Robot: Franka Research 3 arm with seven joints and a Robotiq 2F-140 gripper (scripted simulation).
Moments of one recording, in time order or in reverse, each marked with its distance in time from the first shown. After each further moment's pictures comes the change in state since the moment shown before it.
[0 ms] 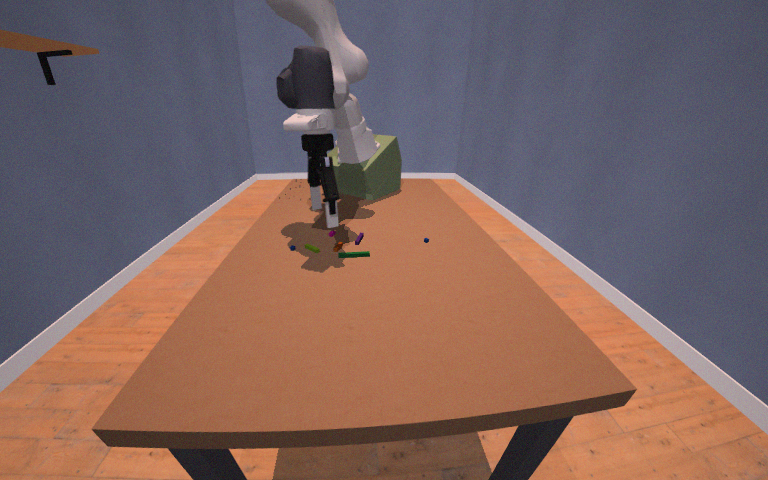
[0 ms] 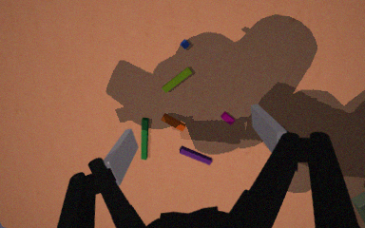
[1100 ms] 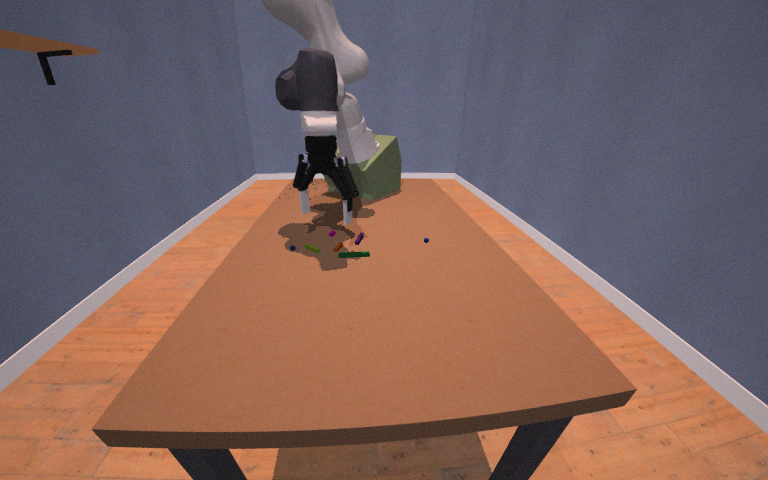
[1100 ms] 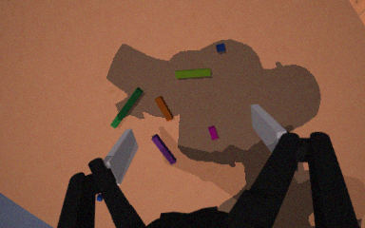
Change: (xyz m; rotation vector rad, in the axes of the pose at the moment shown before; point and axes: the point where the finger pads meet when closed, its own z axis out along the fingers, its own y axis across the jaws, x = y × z) arm -0.006 0.004 0.005 -0.006 0.015 -0.576
